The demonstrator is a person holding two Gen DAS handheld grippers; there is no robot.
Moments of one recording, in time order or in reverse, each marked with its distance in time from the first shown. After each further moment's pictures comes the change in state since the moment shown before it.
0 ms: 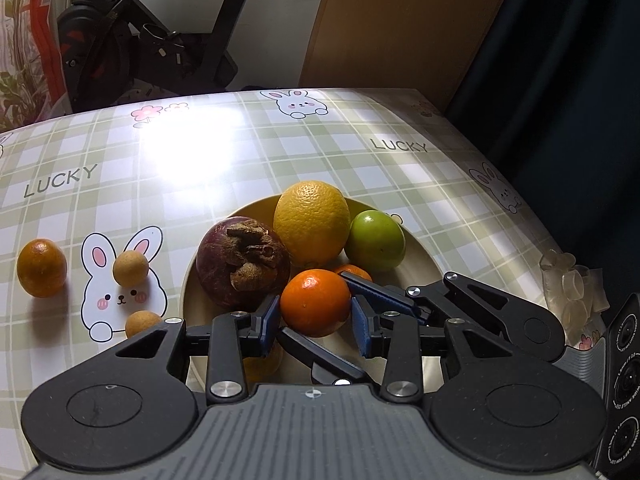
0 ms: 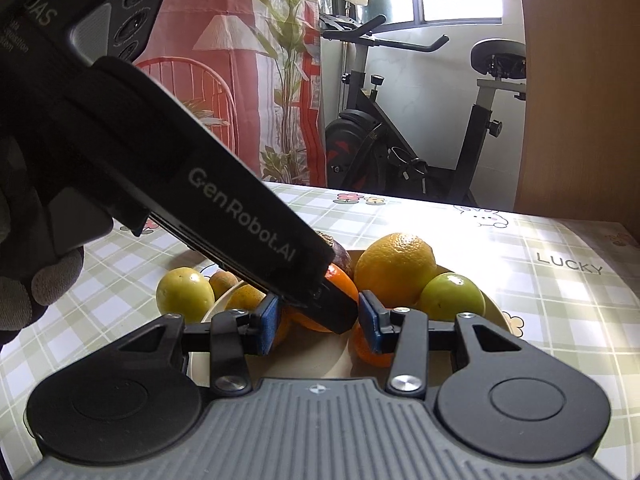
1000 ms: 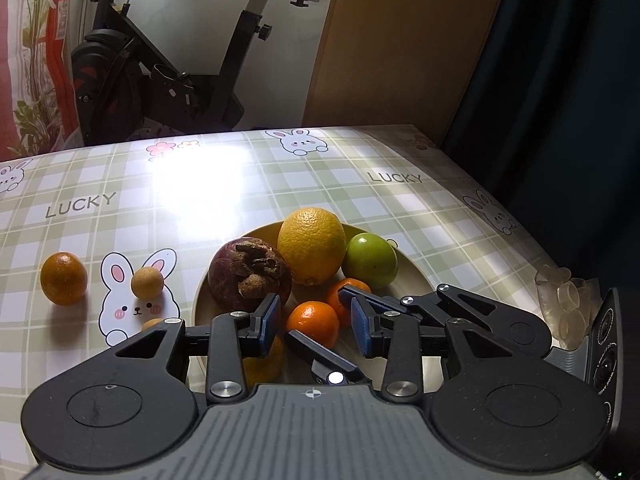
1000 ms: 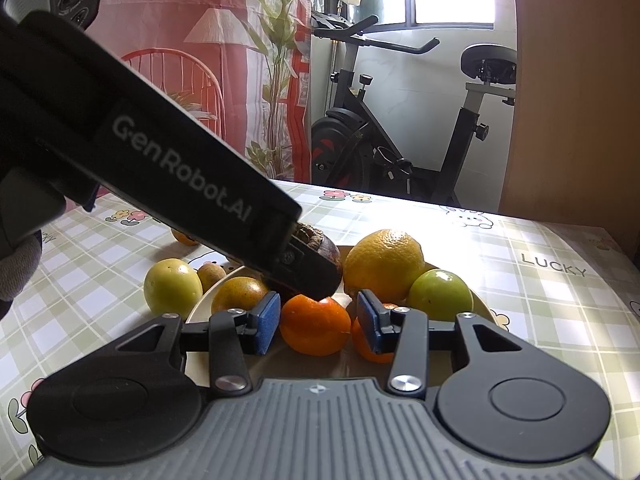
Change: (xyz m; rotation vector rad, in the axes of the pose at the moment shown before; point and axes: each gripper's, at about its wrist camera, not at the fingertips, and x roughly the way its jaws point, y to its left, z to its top) left arm -0.027 -0.009 -0.019 0.017 -0.148 0.036; right arm 0.003 0.002 -0.001 -0.011 0.003 -0.055
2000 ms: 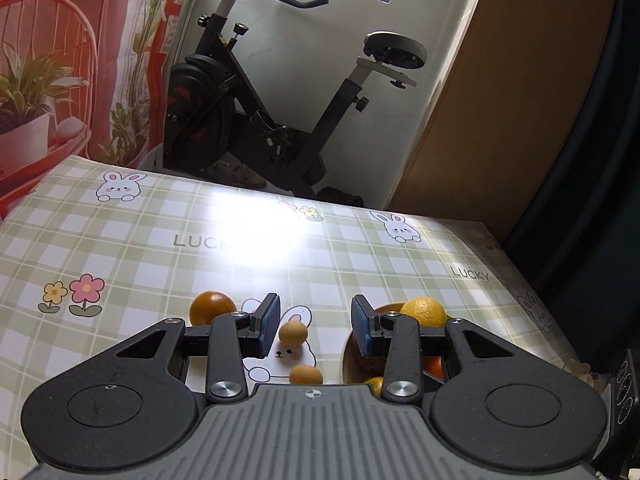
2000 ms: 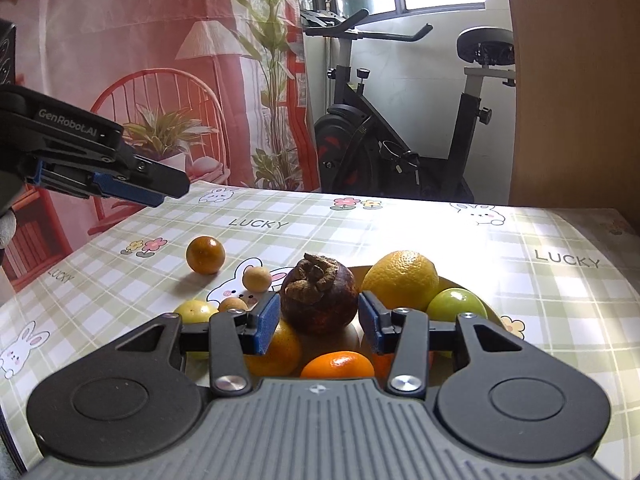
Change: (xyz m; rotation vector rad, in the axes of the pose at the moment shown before) left arm -0.070 0.089 0.012 -0.207 -0.177 0.124; right arm -0.001 -0.006 0.030 0.114 0.028 0.048
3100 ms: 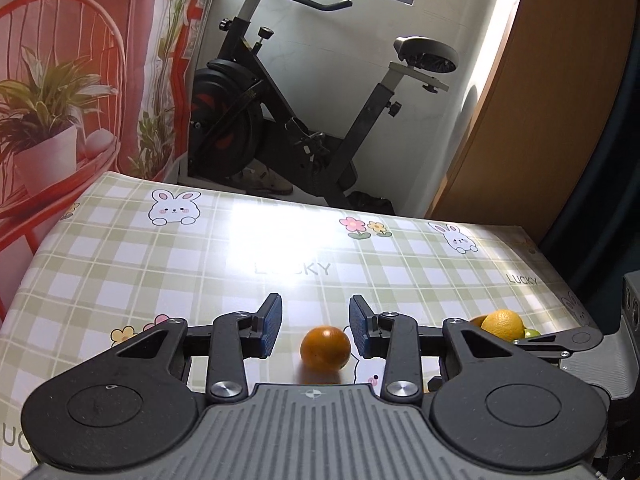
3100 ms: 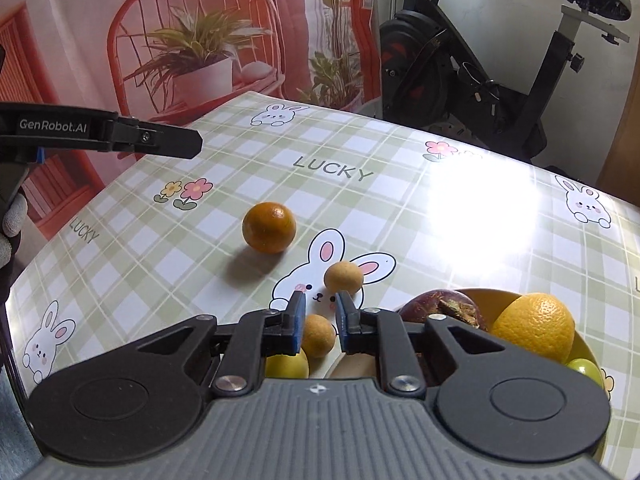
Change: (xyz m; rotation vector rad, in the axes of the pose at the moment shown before) left arm 0.010 0.077 0.024 0.029 0.012 0.031; right arm 0.094 0.057 0.056 -0.116 0.359 0.125
